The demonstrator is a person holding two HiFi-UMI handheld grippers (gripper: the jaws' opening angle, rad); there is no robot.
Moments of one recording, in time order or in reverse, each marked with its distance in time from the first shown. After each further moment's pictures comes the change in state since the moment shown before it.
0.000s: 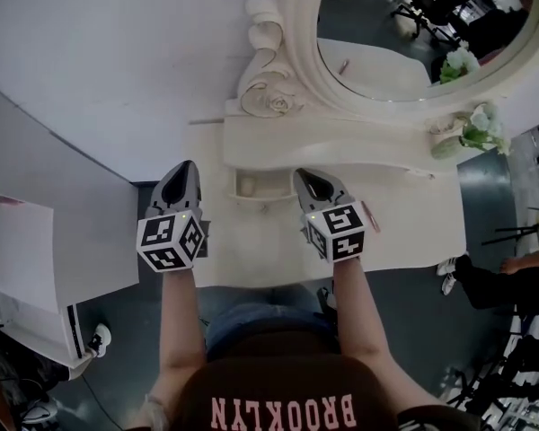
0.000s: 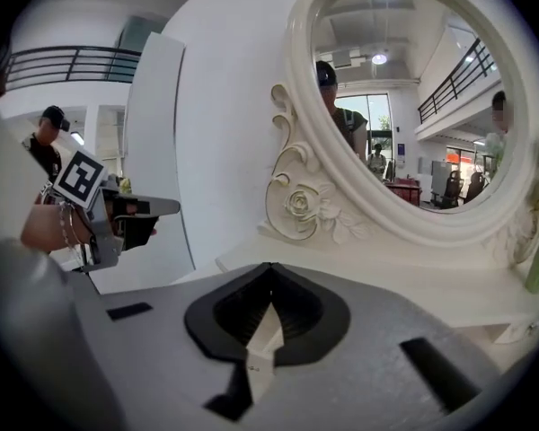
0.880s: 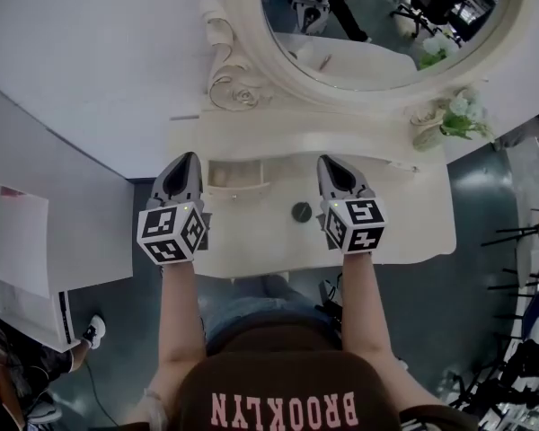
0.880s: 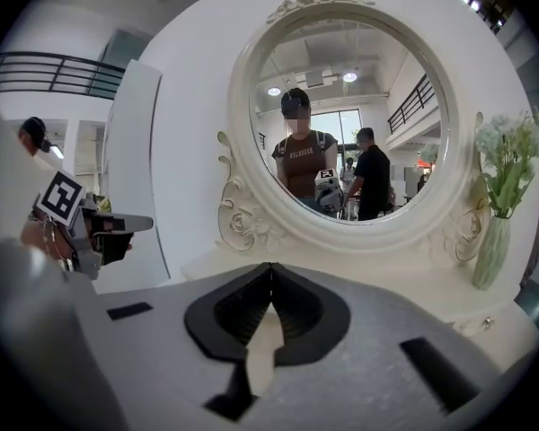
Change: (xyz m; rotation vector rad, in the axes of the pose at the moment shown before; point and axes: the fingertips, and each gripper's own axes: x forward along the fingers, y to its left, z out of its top) left arm -0.001 -0.086 0.008 0.040 -0.020 -0.001; right arm -0.081 -0.101 0.000 0.092 -0.106 -0.129
